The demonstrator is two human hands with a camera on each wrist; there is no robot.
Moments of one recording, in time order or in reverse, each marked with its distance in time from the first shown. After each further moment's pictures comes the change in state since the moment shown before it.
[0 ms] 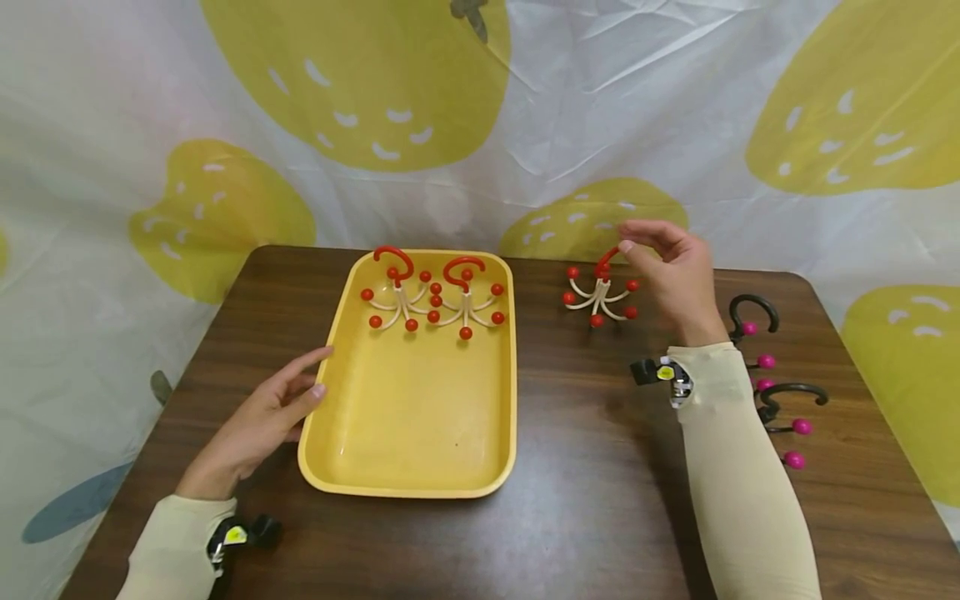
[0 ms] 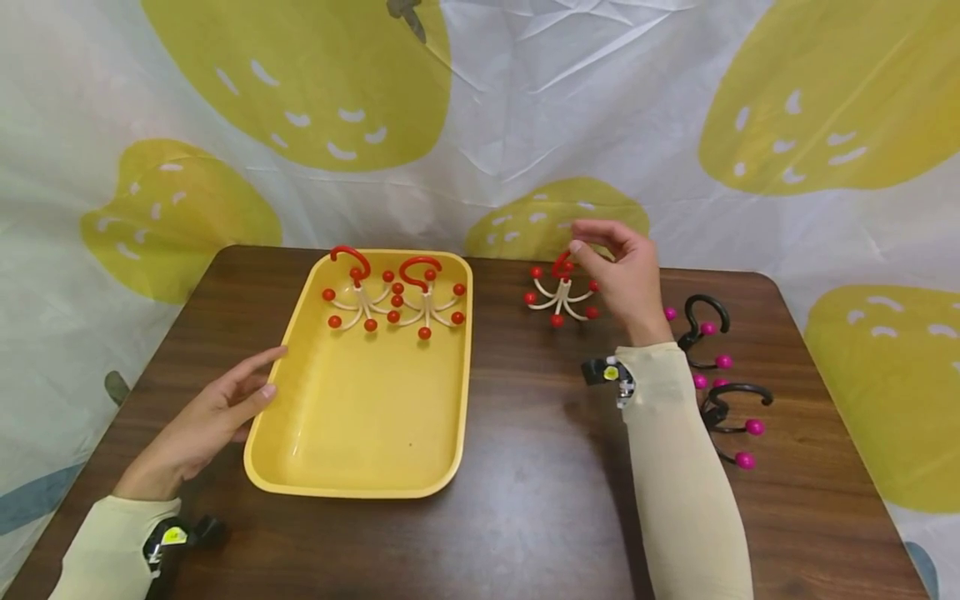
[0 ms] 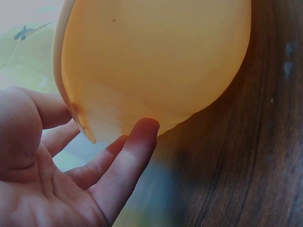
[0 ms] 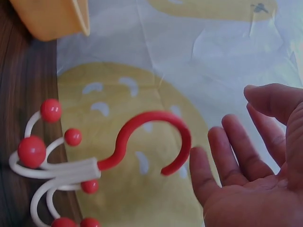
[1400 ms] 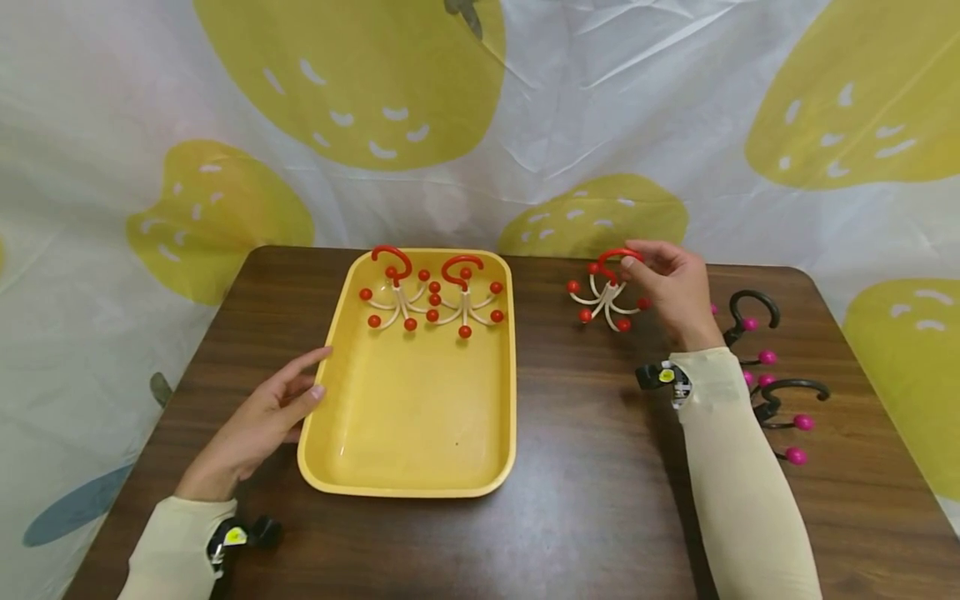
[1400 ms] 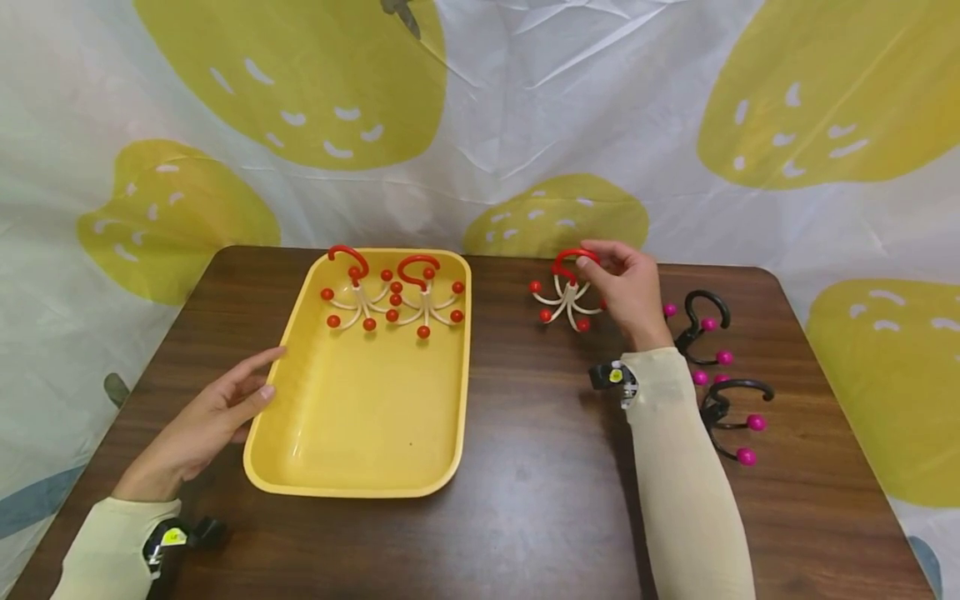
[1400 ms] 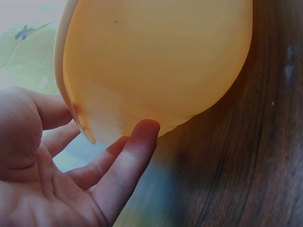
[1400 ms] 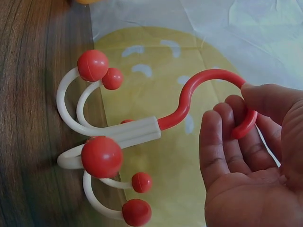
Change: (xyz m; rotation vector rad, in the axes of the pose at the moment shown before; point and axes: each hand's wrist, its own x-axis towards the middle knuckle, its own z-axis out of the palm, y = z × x) left_hand -0.002 0.003 0.001 0.008 0.004 -0.014; right_hand -0.006 0.040 -0.023 -0.037 0.031 0.185
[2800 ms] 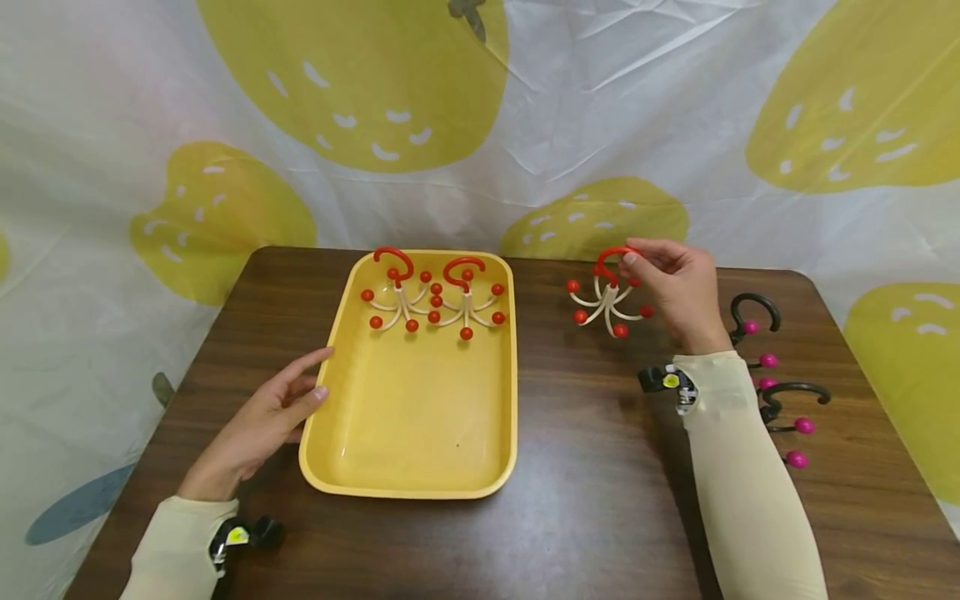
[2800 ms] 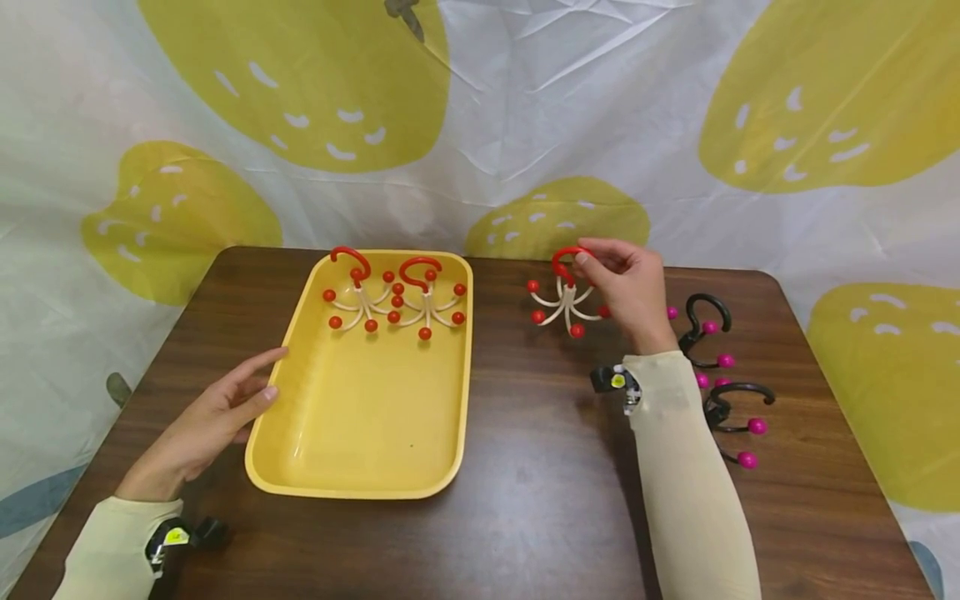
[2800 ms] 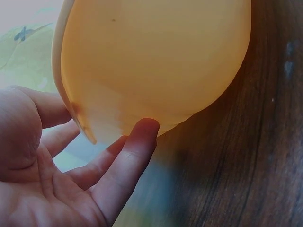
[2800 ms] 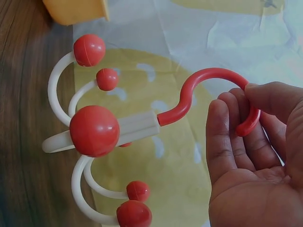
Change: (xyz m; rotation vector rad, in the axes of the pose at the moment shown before) left_hand 0.001 -0.002 0.001 -0.001 0.008 0.004; right_hand -0.009 -0.023 0.009 0.007 -0.014 -0.090
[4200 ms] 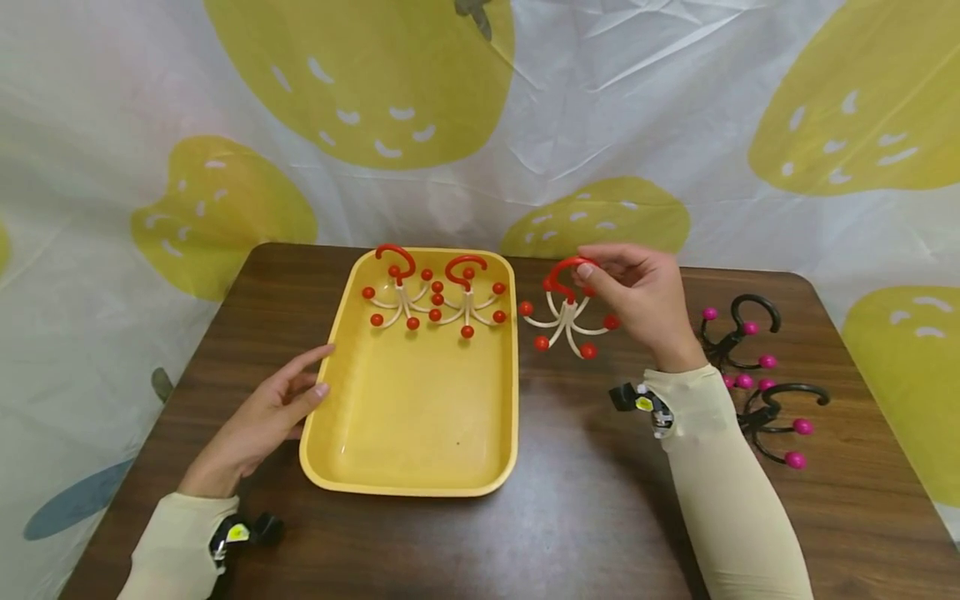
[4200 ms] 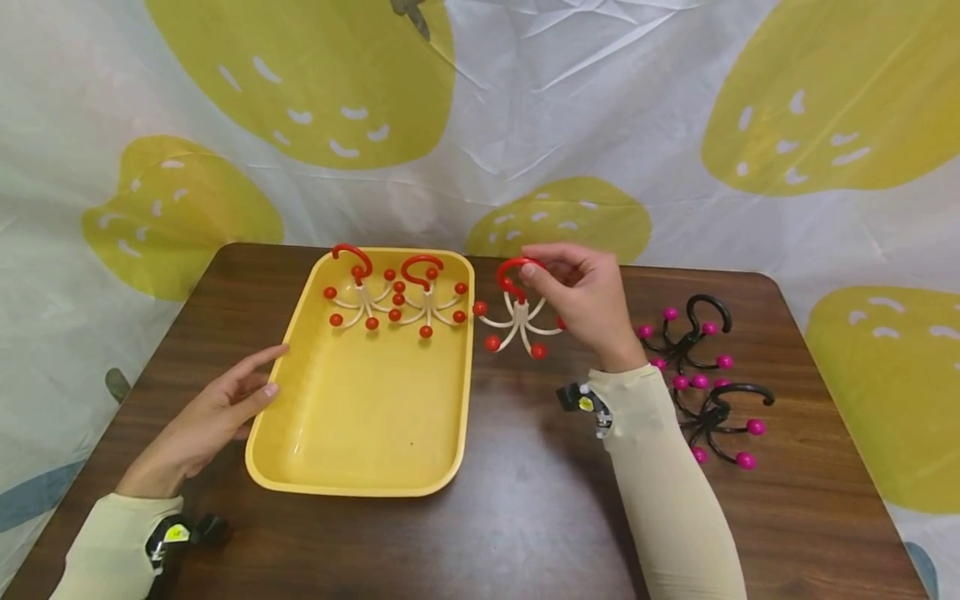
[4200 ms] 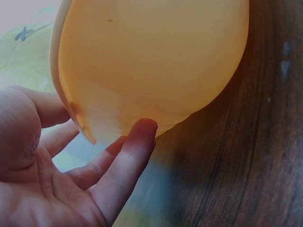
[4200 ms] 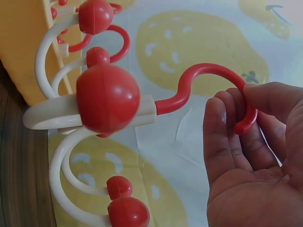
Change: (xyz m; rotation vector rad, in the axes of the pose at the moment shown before) left_hand 0.001 -0.002 -0.001 0.011 0.006 -0.007; right_hand -0.027 -0.043 0.058 -0.001 -0.206 -0.156
